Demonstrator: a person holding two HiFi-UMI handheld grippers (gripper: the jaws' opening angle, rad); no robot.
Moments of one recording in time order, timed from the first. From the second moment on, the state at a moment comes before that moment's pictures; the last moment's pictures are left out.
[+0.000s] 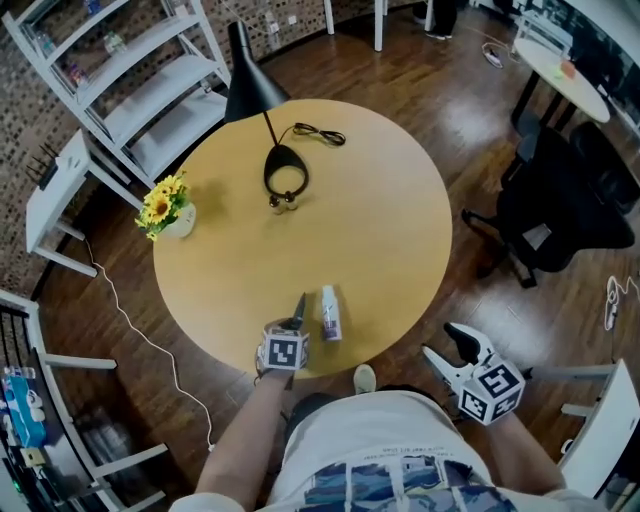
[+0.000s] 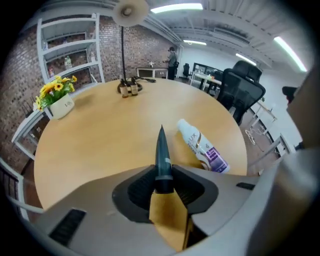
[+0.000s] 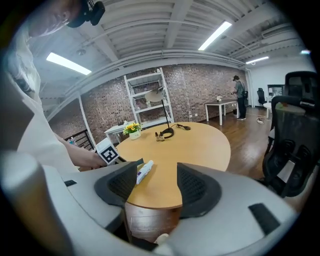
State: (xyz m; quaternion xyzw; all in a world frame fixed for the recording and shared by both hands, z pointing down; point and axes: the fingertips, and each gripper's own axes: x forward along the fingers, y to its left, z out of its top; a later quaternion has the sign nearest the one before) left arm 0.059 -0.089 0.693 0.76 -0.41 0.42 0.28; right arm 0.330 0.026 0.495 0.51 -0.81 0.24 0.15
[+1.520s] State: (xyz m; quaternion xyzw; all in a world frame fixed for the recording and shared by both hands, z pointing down) left arm -0.082 0.051 0.499 0.90 -0.28 0.17 0.31; right arm 0.045 -0.039 0.415 0.42 -0.88 0.20 0.11
